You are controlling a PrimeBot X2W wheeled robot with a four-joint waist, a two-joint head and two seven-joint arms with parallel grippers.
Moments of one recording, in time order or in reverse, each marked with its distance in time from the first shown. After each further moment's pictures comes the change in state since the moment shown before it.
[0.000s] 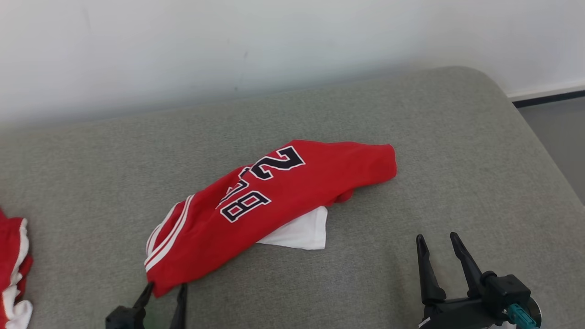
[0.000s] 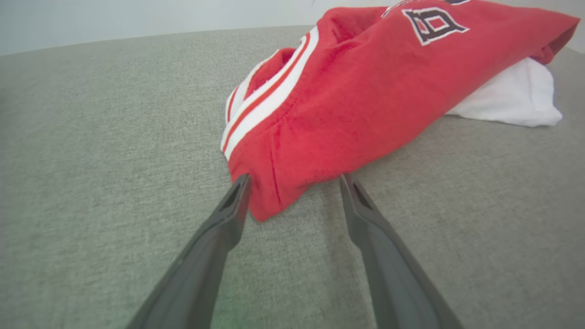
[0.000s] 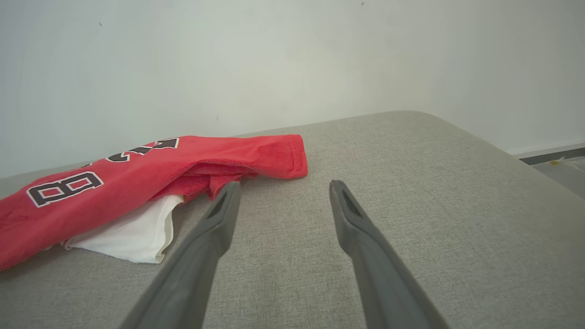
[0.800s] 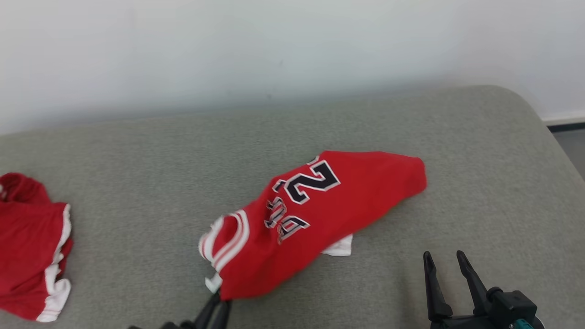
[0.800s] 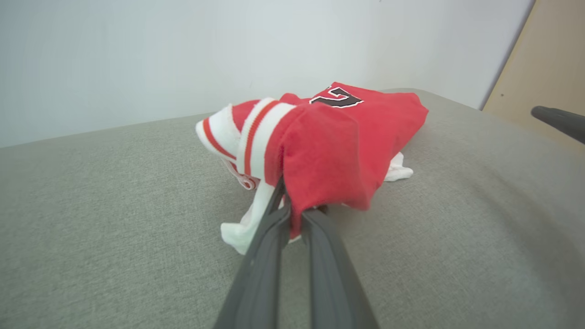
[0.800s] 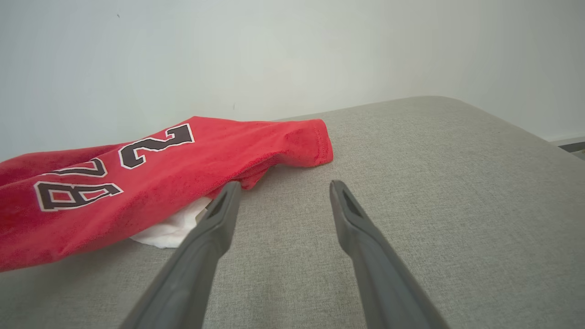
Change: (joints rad) left arm 0.099 0.031 -0.202 -0.335 -0.019 0.000 0.000; right arm 0.048 0.001 -0.023 0.013 0.026 0.000 0.000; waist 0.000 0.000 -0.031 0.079
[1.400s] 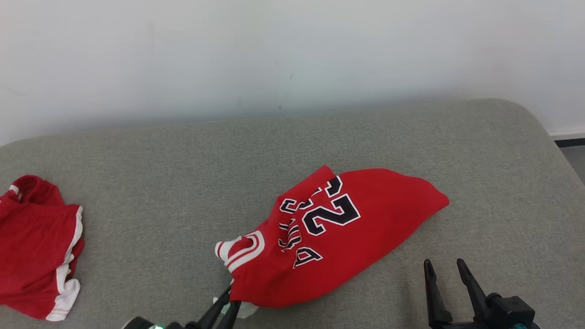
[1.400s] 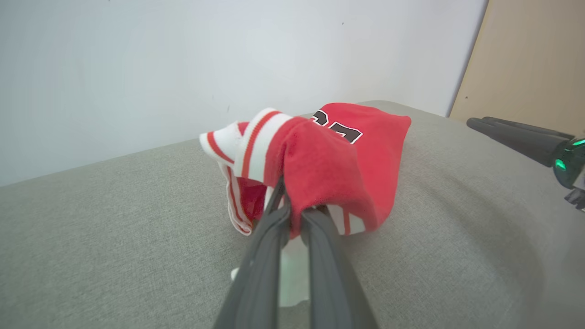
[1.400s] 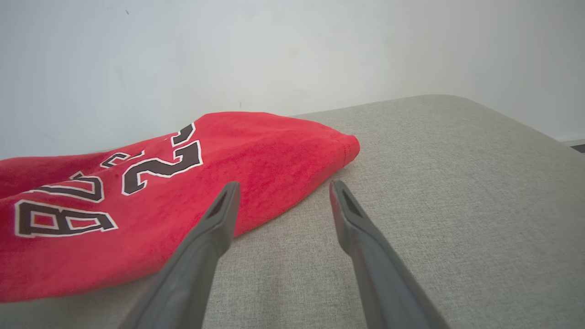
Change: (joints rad) left arm 0.038 0.089 -0.129 -0.132 -0.036 0.000 0.000; right arm 0.016 0.000 -0.005 0.022 0.000 0.000 0.000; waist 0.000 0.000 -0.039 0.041
